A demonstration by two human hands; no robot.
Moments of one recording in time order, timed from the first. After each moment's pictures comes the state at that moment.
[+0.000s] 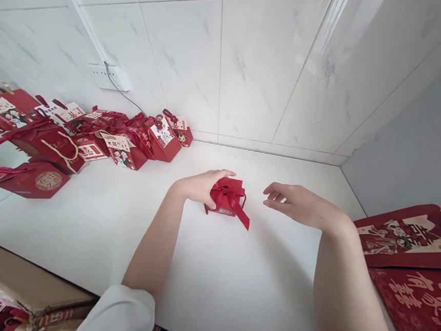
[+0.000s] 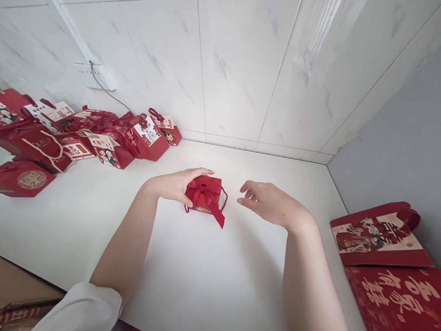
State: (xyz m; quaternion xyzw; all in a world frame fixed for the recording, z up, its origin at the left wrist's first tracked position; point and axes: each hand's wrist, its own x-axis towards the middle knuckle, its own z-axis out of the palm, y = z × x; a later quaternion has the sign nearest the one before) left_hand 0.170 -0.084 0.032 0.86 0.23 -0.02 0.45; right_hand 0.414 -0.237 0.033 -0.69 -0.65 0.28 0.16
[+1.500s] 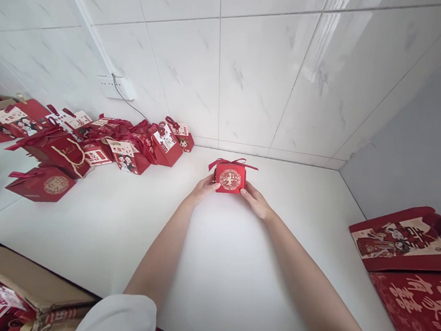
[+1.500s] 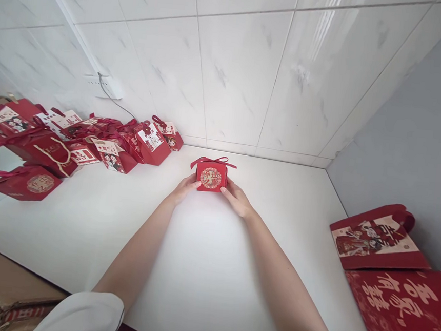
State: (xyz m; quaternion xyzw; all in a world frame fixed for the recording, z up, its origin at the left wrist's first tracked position) left_hand 0.180 -0.043 -0.089 0.68 0.22 0.31 0.63; right_hand 0.385 -0.158 -0.102 -0.53 -0.61 0.35 0.49
